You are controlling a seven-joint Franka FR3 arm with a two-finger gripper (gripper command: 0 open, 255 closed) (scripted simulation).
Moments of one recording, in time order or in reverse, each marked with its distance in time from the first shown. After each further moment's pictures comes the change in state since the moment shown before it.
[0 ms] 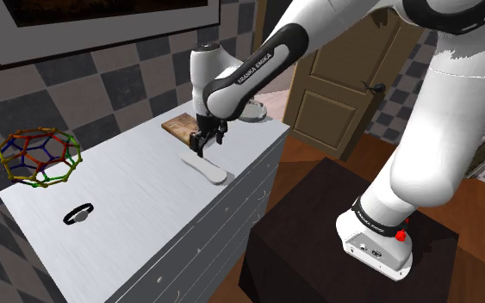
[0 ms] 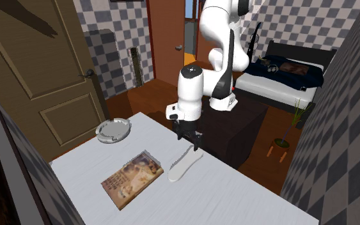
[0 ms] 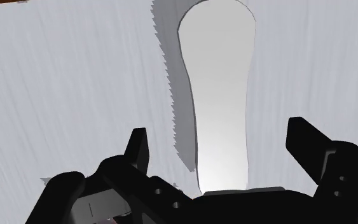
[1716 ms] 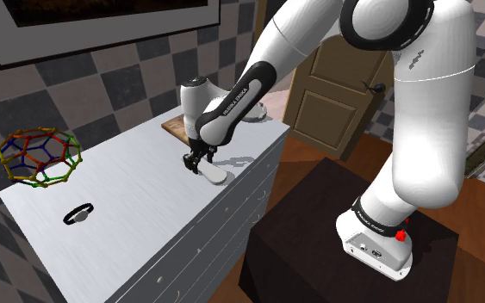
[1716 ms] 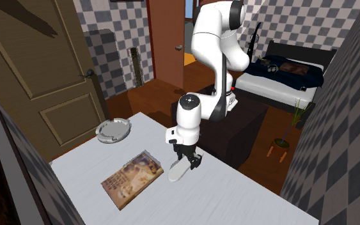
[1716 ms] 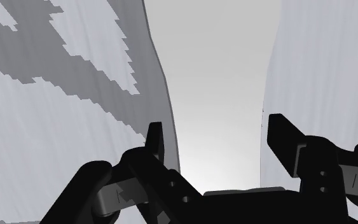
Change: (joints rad) arm 0.067 0.261 -0.055 0.120 -0.114 0.116 0.095
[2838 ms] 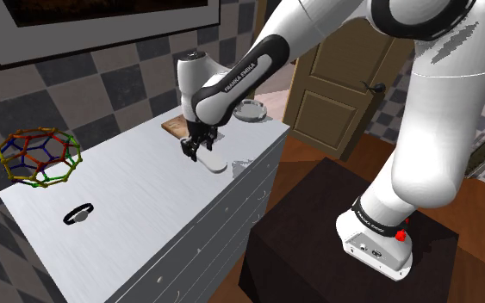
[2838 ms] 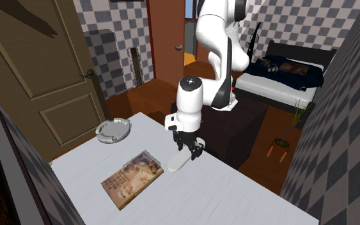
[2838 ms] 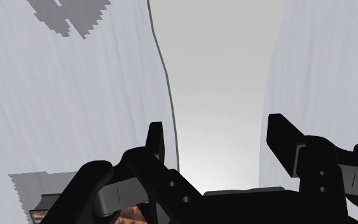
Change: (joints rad) arm -0.028 -0.139 0.041 -0.006 0.061 -0.129 -0.041
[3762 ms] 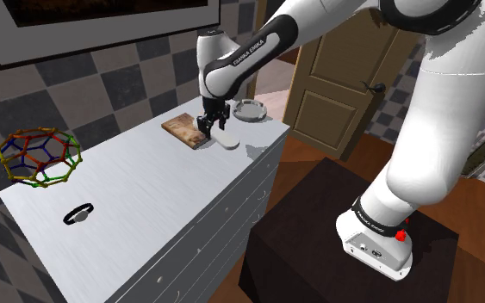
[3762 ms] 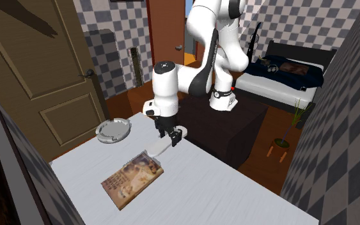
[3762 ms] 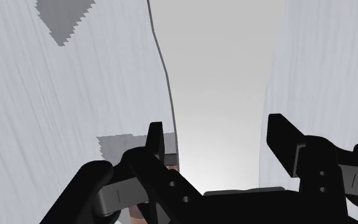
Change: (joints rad) arm -0.121 -0.056 -0.036 0.025 0.045 -0.070 -0.190
